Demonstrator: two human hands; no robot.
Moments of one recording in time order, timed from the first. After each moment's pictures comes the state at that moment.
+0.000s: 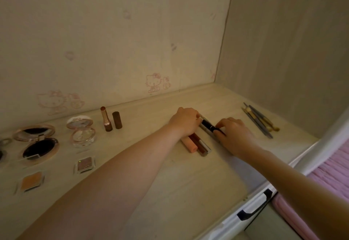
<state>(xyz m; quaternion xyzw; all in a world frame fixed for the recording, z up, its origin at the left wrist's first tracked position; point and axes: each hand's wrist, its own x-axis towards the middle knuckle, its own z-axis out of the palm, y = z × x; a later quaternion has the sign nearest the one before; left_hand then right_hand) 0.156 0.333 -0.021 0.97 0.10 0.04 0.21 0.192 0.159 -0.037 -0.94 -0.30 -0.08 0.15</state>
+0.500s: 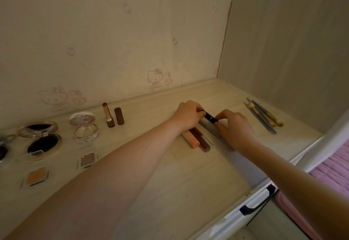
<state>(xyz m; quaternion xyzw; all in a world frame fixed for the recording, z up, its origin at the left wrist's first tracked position) 0.155 0.330 -0.020 0.93 0.10 0.10 0.35 0.191 0.164 -0.041 -0.92 -0.28 -0.10 0.26</state>
